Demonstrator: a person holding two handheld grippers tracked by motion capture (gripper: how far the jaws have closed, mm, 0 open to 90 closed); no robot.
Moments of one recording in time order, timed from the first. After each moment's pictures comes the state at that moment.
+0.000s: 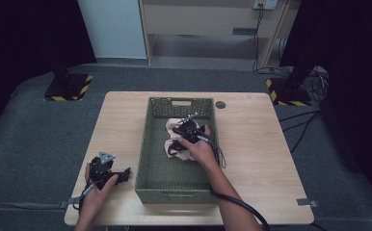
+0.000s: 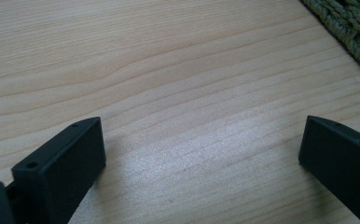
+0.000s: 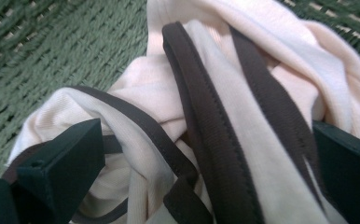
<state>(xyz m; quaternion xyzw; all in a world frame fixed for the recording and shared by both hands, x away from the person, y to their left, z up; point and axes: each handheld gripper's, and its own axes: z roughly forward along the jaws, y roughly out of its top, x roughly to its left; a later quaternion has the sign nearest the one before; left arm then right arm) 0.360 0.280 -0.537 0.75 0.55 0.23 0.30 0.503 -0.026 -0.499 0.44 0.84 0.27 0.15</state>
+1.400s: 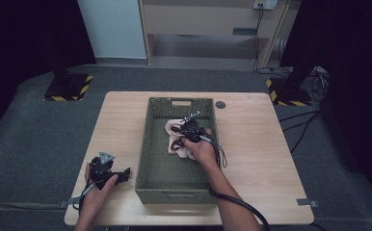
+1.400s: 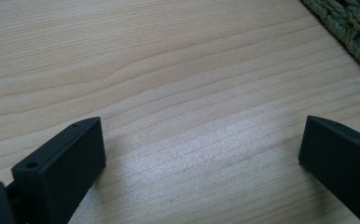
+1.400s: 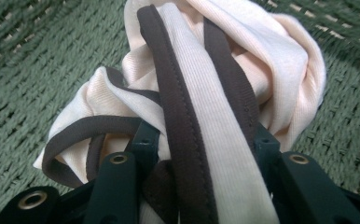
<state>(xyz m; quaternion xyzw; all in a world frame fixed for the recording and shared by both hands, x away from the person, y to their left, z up) 0.360 0.280 -0.537 0.75 0.55 0.23 0.30 0.500 -0.033 -0.487 0.45 0.84 0.27 0.15</state>
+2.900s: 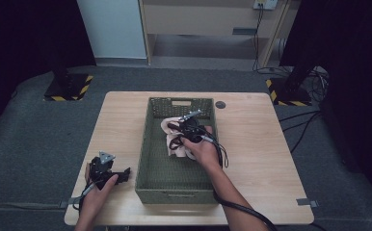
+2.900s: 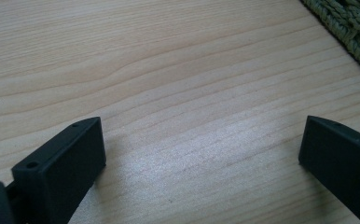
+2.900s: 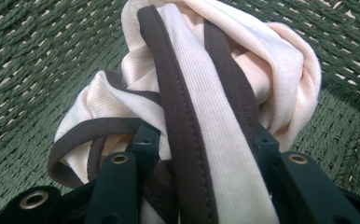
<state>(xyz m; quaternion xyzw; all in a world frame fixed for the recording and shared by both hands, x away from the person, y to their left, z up) 0.360 0.280 -0.537 0.75 0.55 0.23 0.30 0.477 -0.033 -0.450 0.41 0.84 0.30 0.17</state>
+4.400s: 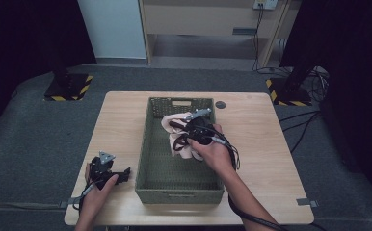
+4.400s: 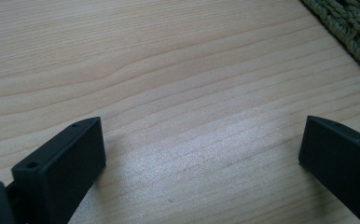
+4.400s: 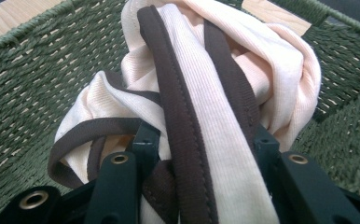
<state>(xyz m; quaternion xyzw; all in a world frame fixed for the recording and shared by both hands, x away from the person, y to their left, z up) 0.360 0.280 -0.537 0.75 0.55 0.23 0.30 0.440 -0.056 -0.397 0.37 0.85 0.33 0.18</state>
